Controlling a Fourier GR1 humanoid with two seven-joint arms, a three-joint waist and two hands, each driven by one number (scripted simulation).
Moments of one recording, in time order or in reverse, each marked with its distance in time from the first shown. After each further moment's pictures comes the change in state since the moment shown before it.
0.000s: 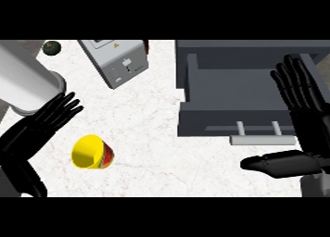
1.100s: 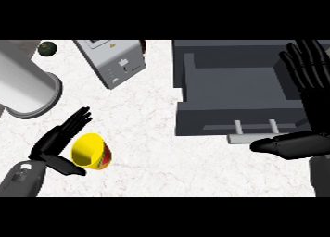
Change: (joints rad) left arm -0.220 -0.005 -0.052 0.816 -0.600 0.200 -0.635; right arm -0.128 -0.040 -0.076 0.056 -0.050 0.037 0.039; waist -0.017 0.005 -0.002
